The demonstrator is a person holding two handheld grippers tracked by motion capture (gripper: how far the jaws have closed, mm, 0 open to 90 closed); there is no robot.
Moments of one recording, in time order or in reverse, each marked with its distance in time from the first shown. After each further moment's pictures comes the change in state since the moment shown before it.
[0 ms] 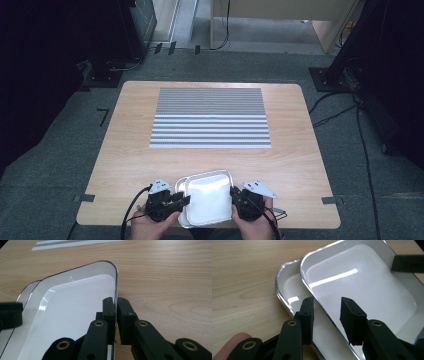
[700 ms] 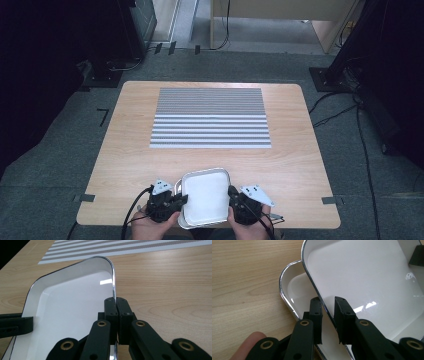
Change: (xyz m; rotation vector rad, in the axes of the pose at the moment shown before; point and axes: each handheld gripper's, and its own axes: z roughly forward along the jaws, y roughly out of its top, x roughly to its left) left arm -0.003 0.004 -0.005 -0.015 0.073 -0.011; right arm 0.015 -0.005 -0.009 -0.100 -0.013 0.009
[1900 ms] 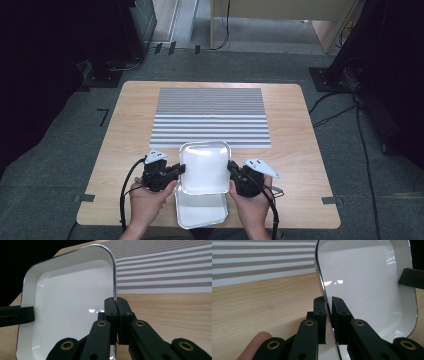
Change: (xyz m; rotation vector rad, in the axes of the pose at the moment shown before) left arm 0.016 0.080 -0.010 -0.126 -0.013 -0.022; right arm -0.007 0.067 0.020 -0.068 0.082 0.020
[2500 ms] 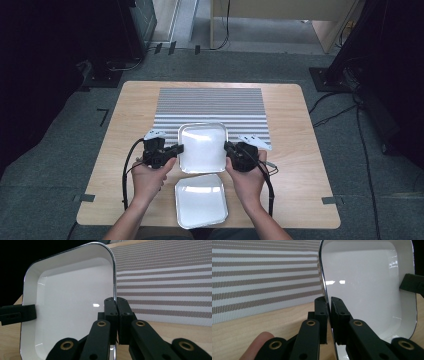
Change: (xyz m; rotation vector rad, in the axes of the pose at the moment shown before) left arm 0.030 0.043 0.028 -0.040 0.002 -0.046; right arm -0.003 0.044 0.045 0.016 0.000 -0.009
